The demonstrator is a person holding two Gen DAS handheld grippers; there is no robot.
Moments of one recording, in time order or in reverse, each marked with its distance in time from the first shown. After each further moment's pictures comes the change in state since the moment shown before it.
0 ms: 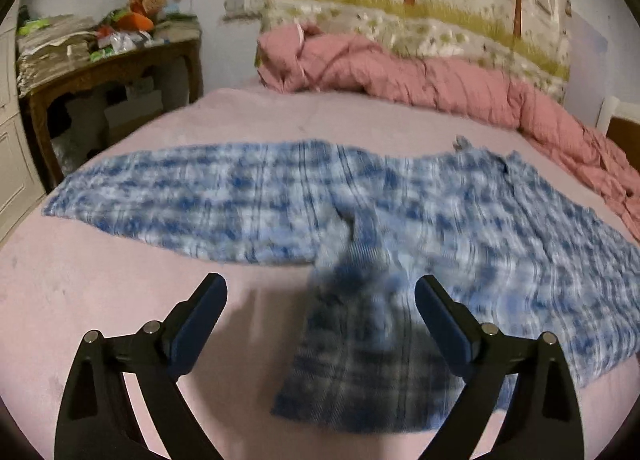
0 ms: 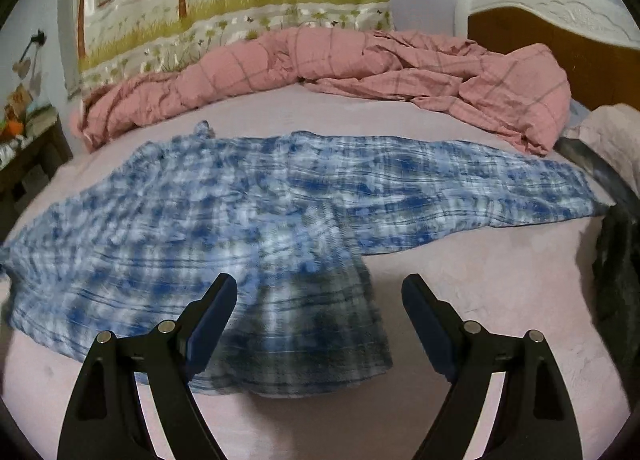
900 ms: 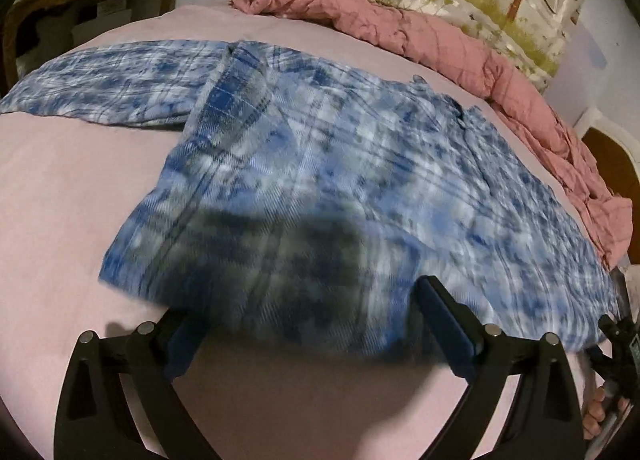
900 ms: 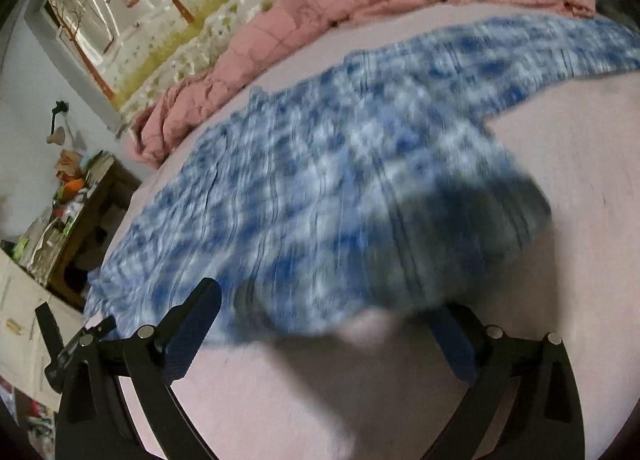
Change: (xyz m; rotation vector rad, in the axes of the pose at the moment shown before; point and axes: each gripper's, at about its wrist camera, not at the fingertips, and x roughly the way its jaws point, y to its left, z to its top) left arm 0.016 -0.049 -0.050 -0.151 0.189 -0.193; right arm 0.033 0.009 -0.046 0.279 0.140 0.331
